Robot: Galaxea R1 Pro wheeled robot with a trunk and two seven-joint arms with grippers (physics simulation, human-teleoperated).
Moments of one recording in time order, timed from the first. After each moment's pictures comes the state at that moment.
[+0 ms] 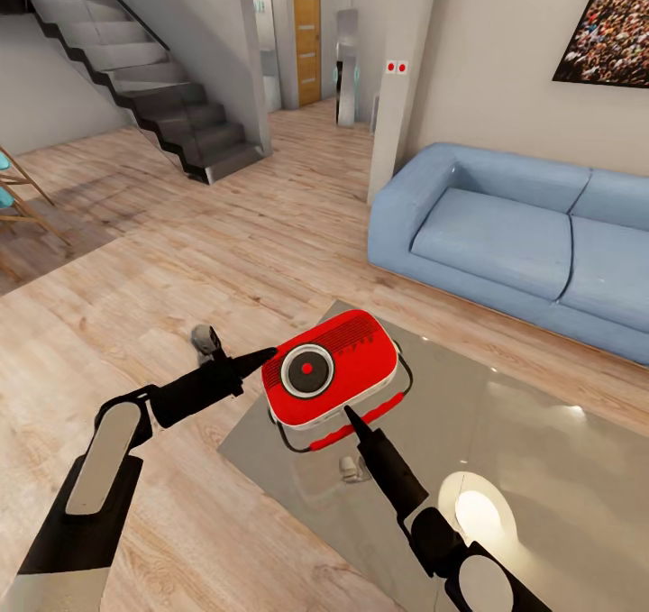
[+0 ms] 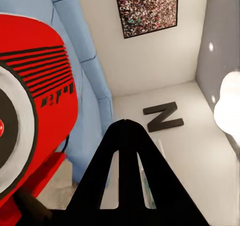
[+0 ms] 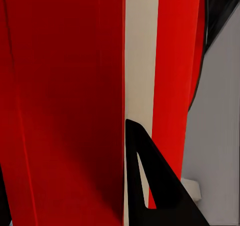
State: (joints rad) left arm -0.50 0.06 0.05 -1.54 1.24 1.04 -0.34; right arm -0.38 -0.14 0.63 -1.14 1.66 0.14 -0.53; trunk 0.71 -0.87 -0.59
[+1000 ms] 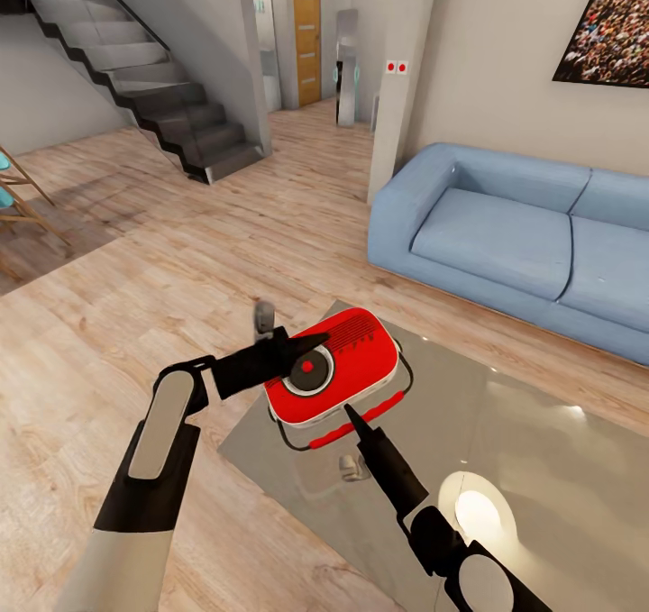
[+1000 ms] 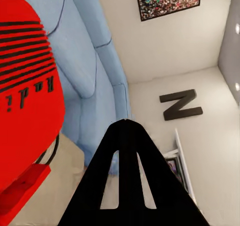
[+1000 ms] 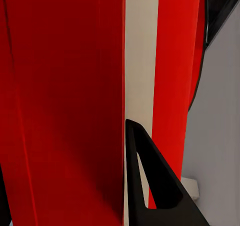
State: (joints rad) left arm -0.62 -0.11 -0.06 -1.54 1.24 1.03 -0.04; right arm -0.38 -0.14 0.64 -1.15 1.66 0.14 -0.52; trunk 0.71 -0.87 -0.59
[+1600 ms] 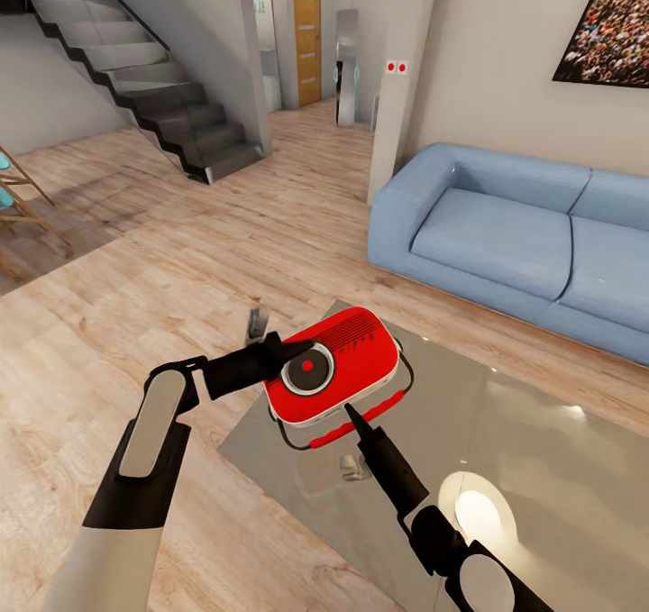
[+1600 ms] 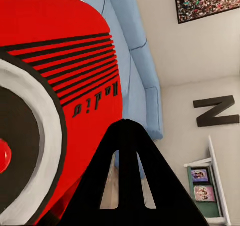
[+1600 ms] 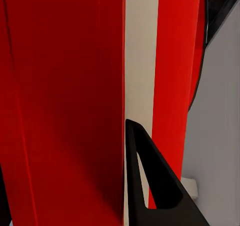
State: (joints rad) left arm -0.62 -0.07 -0.04 -1.53 1.23 1.03 0.07; right arm -0.38 -0.14 0.64 -1.16 1.66 0.14 -0.52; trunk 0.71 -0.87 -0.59
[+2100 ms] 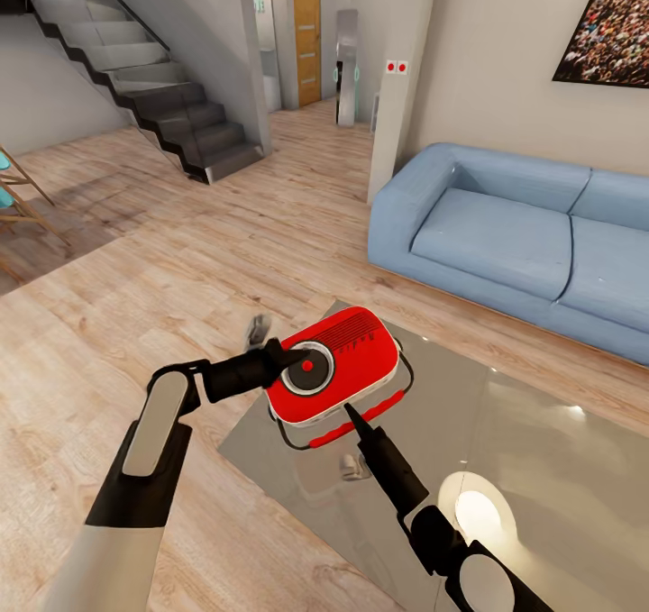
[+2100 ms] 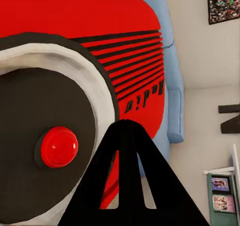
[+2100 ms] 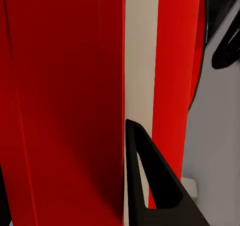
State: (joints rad) left arm -0.62 -0.07 -0.04 -1.50 1.23 1.03 0.17; right arm -0.38 -0.14 0.64 -1.16 1.66 0.14 -0.52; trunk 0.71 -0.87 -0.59
